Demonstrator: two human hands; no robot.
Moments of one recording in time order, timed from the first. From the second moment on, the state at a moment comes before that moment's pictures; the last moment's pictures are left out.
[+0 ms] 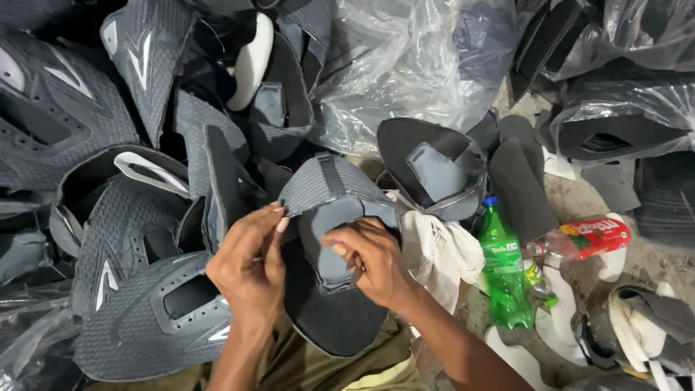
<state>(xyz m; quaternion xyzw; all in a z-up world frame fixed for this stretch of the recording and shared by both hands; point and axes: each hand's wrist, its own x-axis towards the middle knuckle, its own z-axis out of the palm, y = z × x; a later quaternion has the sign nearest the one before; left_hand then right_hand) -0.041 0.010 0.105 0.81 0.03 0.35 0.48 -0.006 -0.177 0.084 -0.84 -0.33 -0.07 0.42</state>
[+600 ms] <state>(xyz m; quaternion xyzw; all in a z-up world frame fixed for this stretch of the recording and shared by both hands) -0.056 0.010 0.076 0.57 0.12 0.29 0.76 -0.014 -0.187 0.080 -0.79 -0.23 0.05 0.56</state>
